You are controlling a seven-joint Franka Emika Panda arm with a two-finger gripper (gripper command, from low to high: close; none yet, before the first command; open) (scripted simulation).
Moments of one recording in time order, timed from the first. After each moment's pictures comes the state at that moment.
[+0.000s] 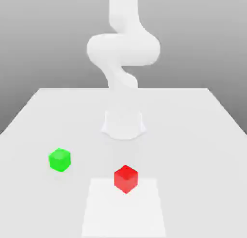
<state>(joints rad) 0.02 -0.74 -0.02 -2.37 -0.01 2.35 0.73</state>
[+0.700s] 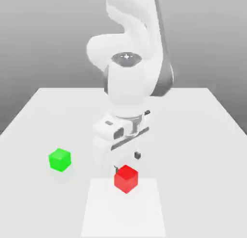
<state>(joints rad) 0.18 0.06 -0.14 -2.92 0.05 2.97 -0.05</state>
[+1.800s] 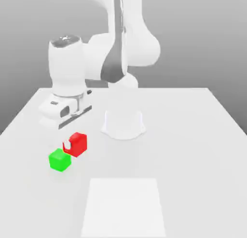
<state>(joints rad) -0.22 -0.34 -0.45 -2.99 -0.35 2.66 -0.68</state>
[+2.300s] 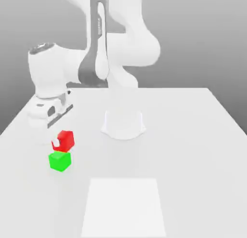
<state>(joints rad) -0.10 -0.18 -0.71 -3.01 -0.18 2.82 -1.06</state>
